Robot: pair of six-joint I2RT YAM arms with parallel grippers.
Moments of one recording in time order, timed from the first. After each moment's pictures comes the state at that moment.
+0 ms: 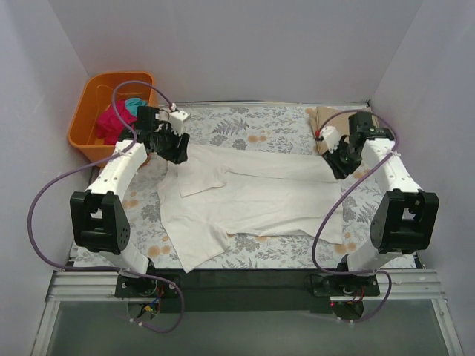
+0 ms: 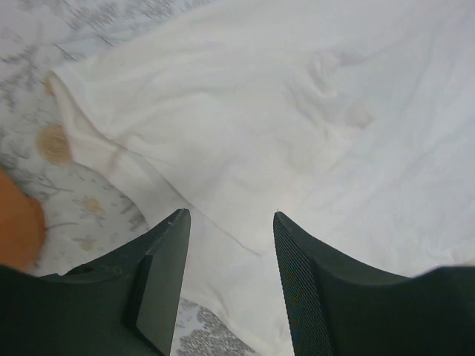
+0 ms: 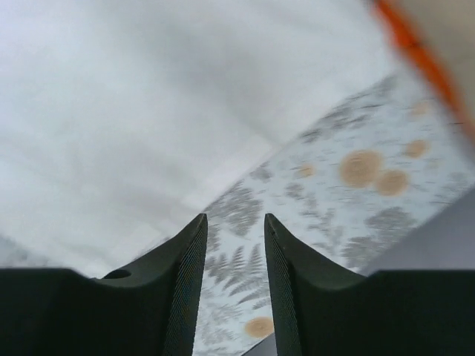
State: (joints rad) left arm -0.10 1.65 1.41 -0.63 0.37 0.34; right arm -0.02 1.60 1.41 -0.94 -0.20 -0.75
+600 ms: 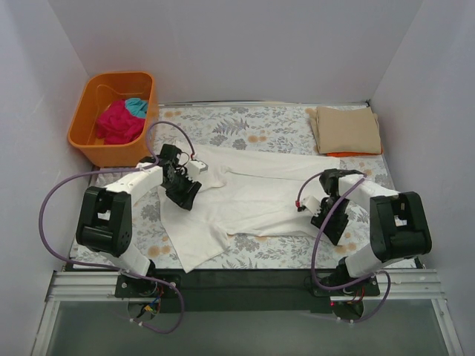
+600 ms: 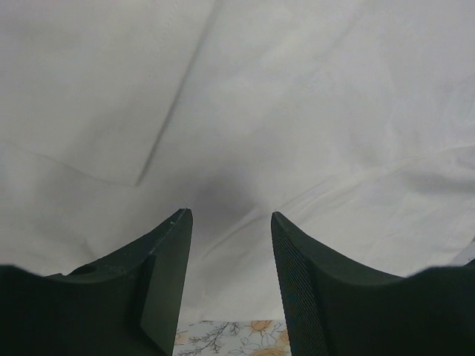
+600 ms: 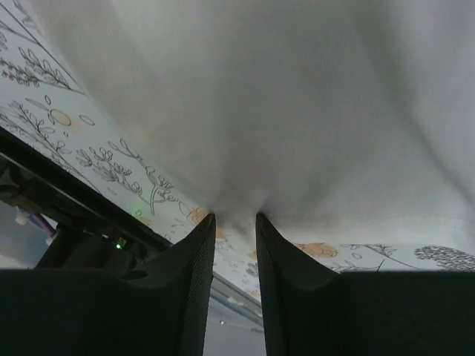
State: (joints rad) left arm -0.24 1.61 0.99 -0.71 0.33 0.45; right arm 0.17 1.51 0.78 -1.05 -0.13 -0.85
